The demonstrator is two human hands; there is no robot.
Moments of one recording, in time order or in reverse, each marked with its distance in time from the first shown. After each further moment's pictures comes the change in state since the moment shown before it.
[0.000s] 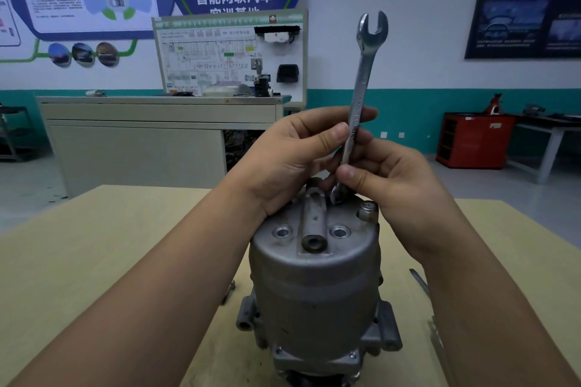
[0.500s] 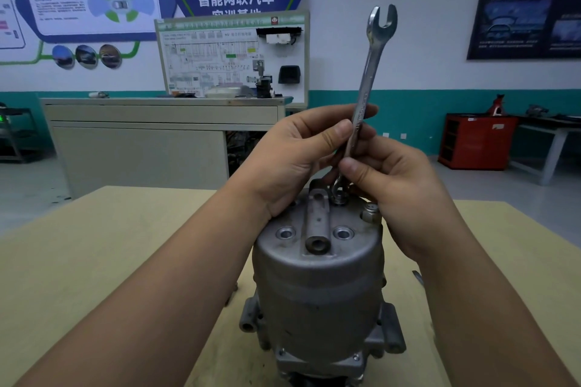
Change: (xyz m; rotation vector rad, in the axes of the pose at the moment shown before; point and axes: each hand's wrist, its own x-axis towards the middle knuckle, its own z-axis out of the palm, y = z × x) left_hand 0.002 -0.001 0.001 -0.018 0.033 0.046; right_hand 0.003 0.003 0.004 -0.022 0.057 -0.042
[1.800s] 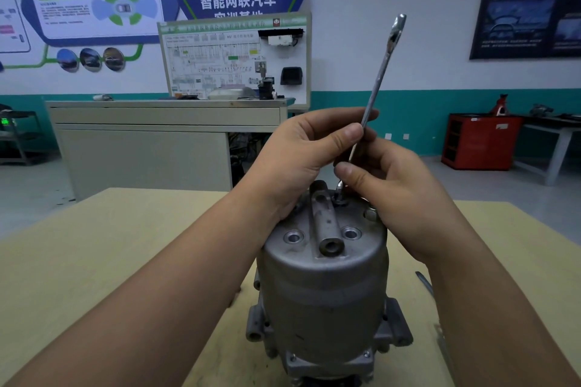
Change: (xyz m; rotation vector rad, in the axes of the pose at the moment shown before) left_hand 0.002 -0.003 0.003 0.179 0.099 0.055; right_hand 0.000 0.000 -0.005 -0.221 -0.060 -0.010
